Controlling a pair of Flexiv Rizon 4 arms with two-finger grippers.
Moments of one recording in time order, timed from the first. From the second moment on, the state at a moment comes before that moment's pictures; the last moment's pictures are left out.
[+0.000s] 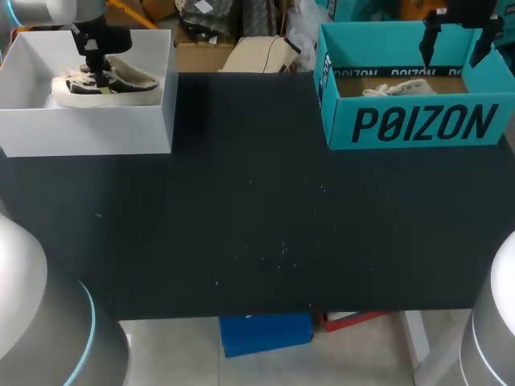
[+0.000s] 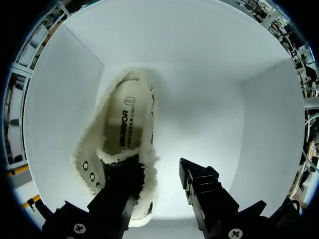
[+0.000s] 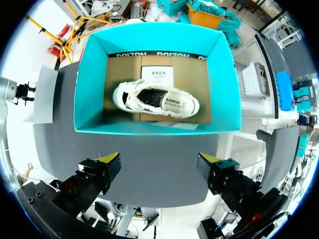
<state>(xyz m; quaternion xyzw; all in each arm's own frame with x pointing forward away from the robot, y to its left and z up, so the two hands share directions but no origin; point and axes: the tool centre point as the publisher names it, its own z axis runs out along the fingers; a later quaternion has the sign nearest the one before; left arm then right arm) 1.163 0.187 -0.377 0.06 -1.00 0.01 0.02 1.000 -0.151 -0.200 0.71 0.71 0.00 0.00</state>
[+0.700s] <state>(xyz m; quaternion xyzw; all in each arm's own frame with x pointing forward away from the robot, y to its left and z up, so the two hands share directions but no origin) 1.176 0.191 -0.405 0.08 -1.00 0.00 0.00 1.000 -0.151 -0.200 0.71 0.71 0.00 0.00</state>
